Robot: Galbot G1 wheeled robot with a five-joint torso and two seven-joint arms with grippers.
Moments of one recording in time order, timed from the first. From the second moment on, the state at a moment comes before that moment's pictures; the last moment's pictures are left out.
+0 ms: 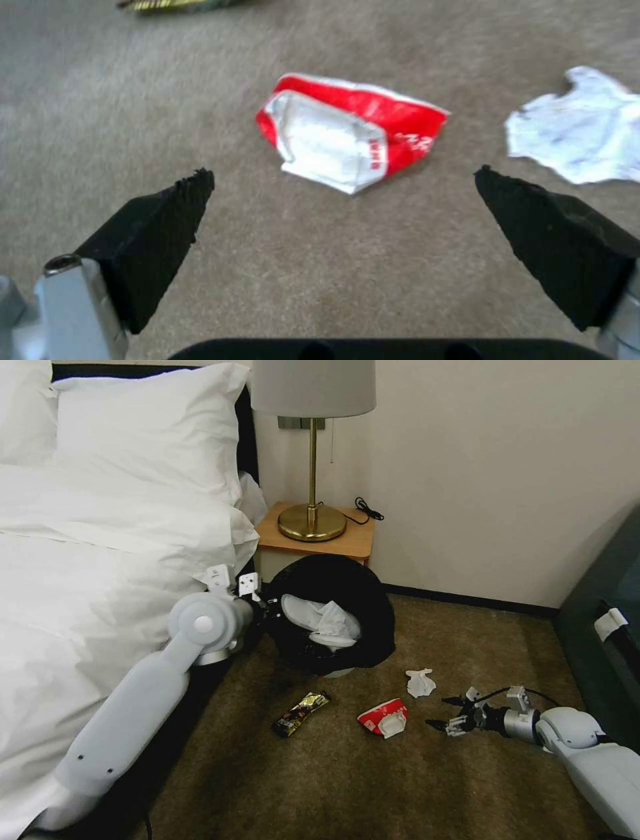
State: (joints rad) left arm 0.51 -1.02 0.02 -1.87 -1.59 0.74 -0.92; right arm -0.91 0.78 0.15 1.14 0.41 -0.15 -0.90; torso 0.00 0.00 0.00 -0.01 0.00
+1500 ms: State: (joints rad) left arm 0.60 -1.01 -0.05 -1.90 -1.58 0.74 -0.91; right arm -0.53 1.08 -0.14 0.71 0.01 -0.04 -0.98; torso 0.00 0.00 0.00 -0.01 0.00
